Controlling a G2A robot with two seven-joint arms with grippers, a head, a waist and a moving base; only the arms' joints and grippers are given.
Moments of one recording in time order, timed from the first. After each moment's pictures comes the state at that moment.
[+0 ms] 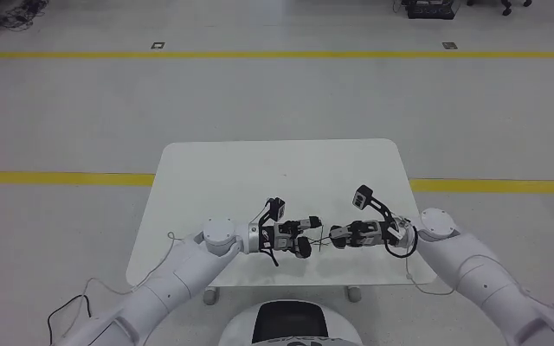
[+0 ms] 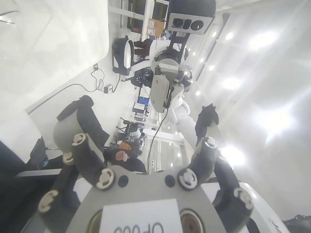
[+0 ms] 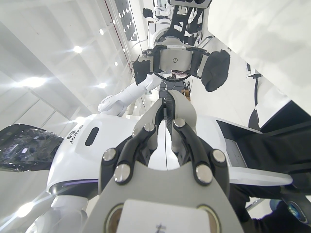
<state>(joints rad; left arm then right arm) 1.14 -1.20 -0.68 -1.22 -0.63 -0.10 -0.90 -1.14 -0.88 0.77 -1.15 0.87 -0.32 1.33</state>
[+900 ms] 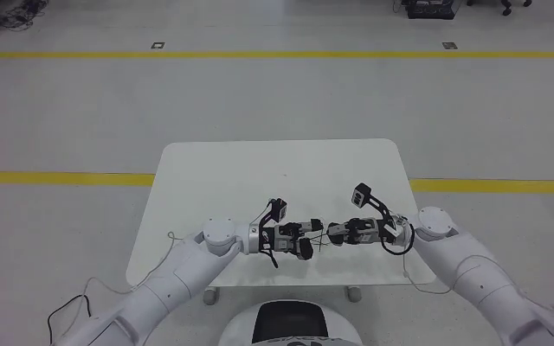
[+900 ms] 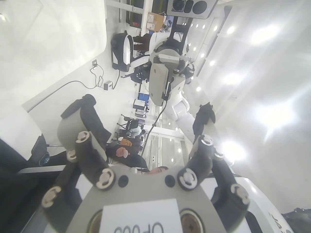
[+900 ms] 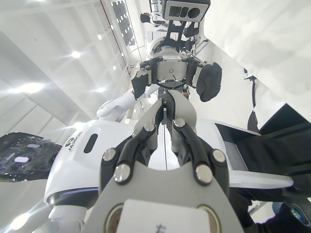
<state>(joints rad) 1.13 -1.20 -0.68 -1.22 -0.63 -0.11 -0.92 -1.16 -0.91 0.82 -1.15 0.81 -0.27 1.31</state>
